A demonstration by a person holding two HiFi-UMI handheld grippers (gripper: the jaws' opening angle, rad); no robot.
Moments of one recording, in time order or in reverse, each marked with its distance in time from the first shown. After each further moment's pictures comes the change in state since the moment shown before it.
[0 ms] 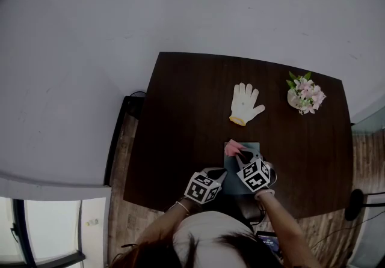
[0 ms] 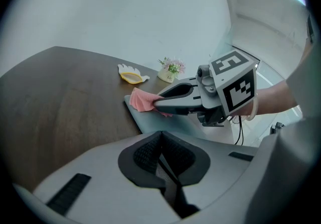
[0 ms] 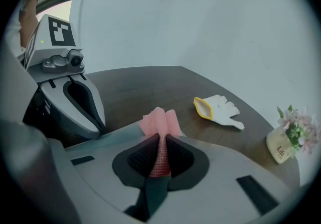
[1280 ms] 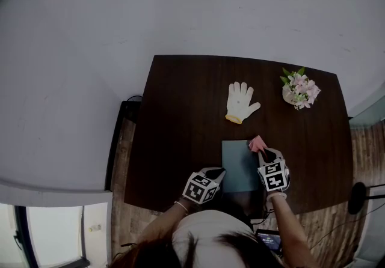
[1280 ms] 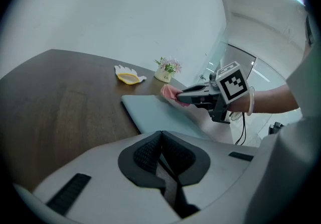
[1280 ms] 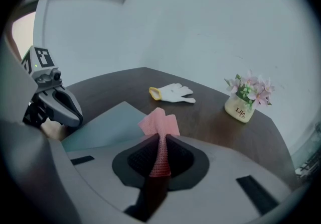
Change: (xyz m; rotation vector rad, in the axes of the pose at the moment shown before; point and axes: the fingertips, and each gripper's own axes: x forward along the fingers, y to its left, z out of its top) left arm -0.004 -0.006 -0.005 0.039 0.000 -0.018; right arm -0.063 -0.064 -0.062 0.312 -0.020 -0.255
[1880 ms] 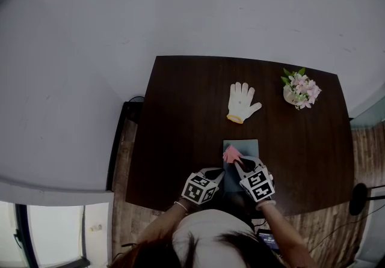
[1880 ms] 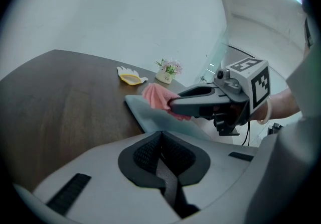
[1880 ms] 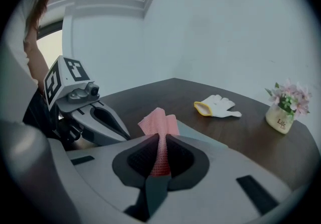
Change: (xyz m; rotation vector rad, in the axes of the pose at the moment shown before) left arm -0.007 0.001 -0.005 -0.008 -0.020 0.009; right arm -0.010 0.113 0.032 -0.064 -0.113 0.301
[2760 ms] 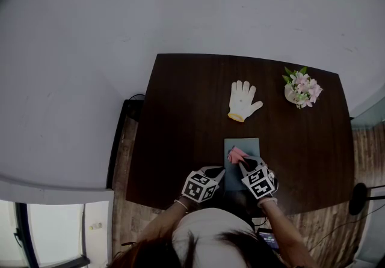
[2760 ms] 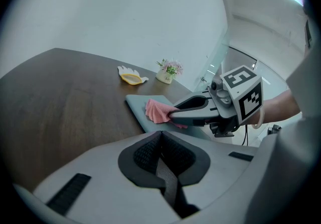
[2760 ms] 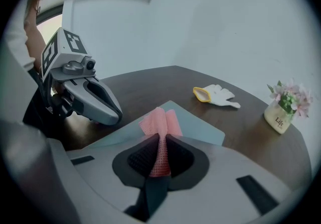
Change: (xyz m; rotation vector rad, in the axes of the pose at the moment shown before) left arm -0.001 0.002 0.001 -0.013 -0.001 -0.005; right arm 0.010 -0.010 -0.037 -0.068 0.141 -0.023
